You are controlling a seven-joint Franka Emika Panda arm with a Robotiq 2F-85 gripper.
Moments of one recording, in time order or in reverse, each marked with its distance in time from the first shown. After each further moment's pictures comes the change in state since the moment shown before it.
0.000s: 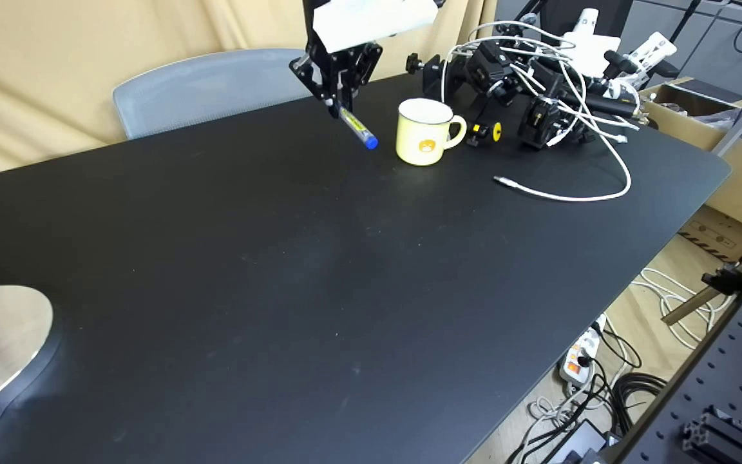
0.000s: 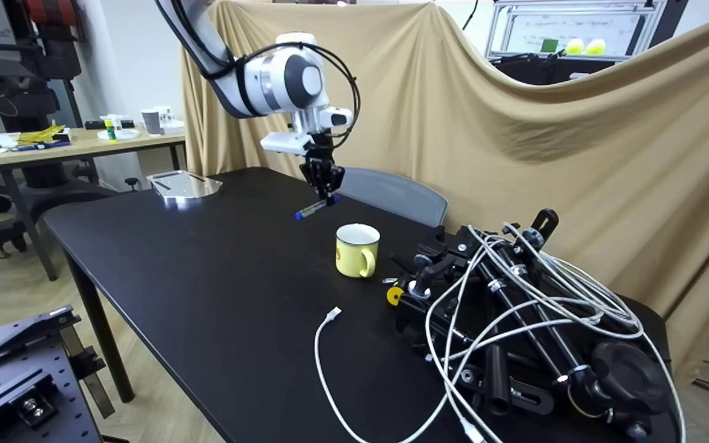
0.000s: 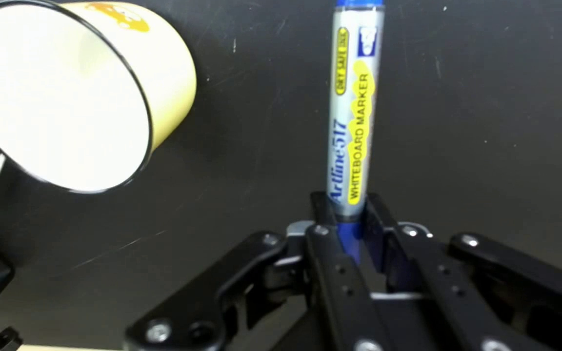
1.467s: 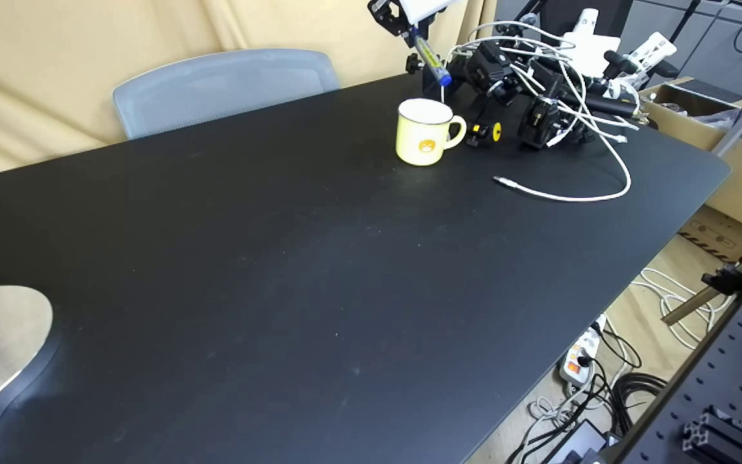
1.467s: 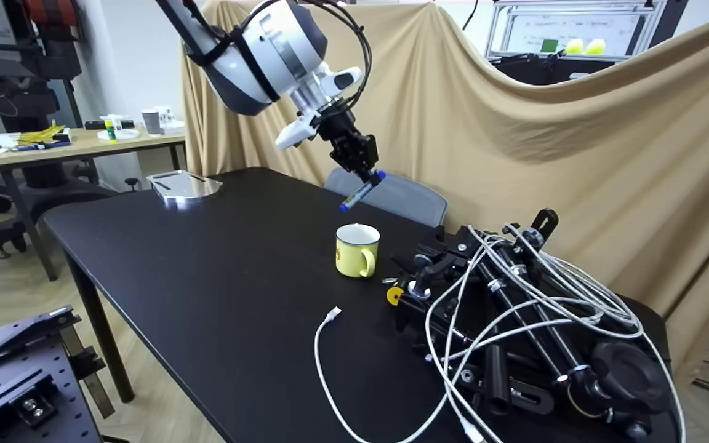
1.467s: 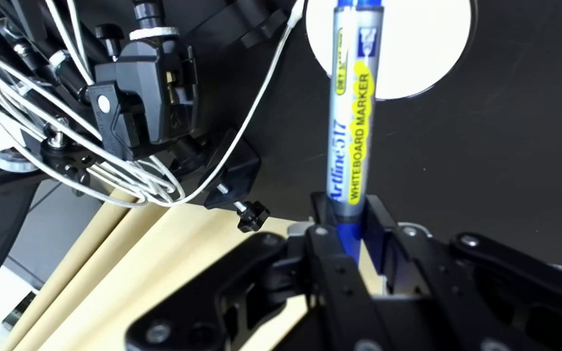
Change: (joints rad) arm -0.034 -0.248 -0.071 -0.250 -0.693 0.038 0.553
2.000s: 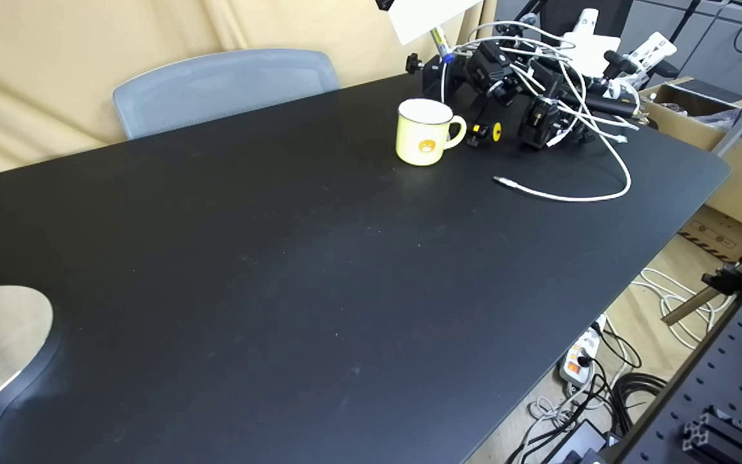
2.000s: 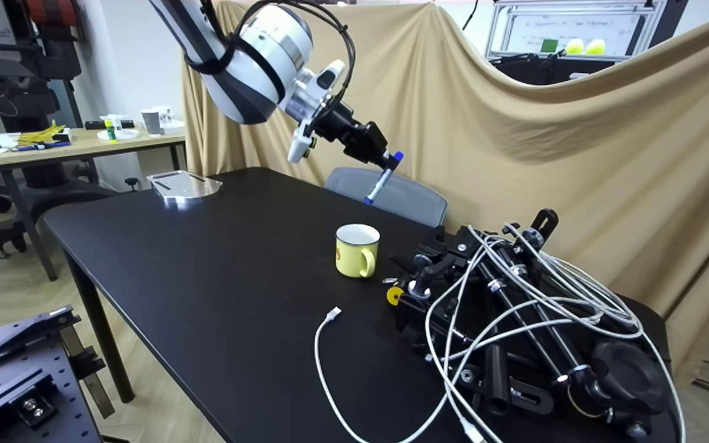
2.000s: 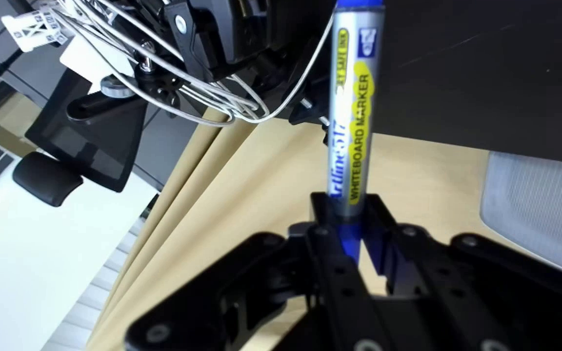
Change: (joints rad) arm -0.004 0.012 0.059 0.018 -0.472 -0.196 0.488
